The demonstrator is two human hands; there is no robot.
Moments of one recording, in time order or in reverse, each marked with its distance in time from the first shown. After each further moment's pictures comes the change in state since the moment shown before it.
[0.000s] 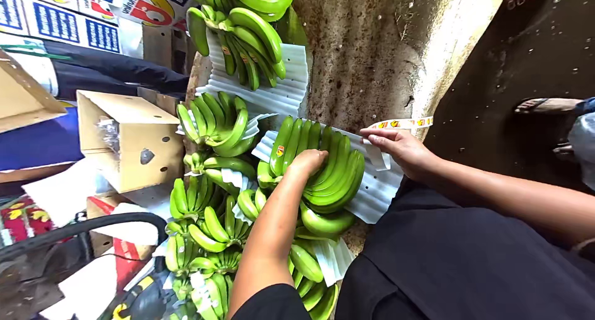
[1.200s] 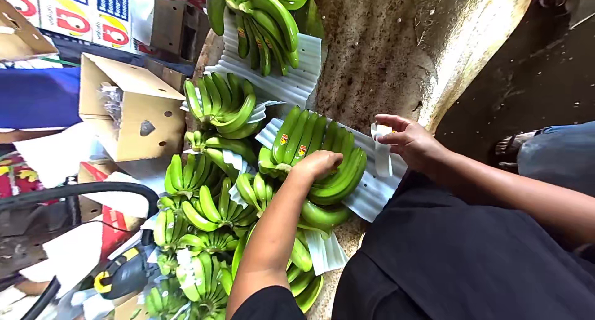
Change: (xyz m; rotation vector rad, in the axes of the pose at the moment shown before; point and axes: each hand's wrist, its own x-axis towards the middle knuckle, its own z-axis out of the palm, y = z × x) left_hand -0.041 0.027 -0.002 -0.190 0.012 0.237; right_hand 0.012 -0.012 -0.007 0.100 0.045 0.115
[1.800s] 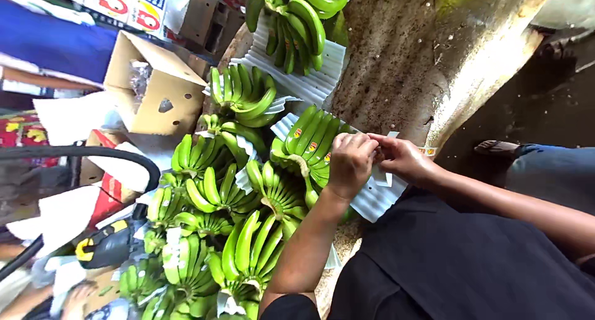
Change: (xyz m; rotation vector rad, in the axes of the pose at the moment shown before) left_hand -0.036 0.079 0.031 -0.049 1.404 0.192; right_hand -0.026 -0.006 0.028 -0.618 -0.337 -0.227
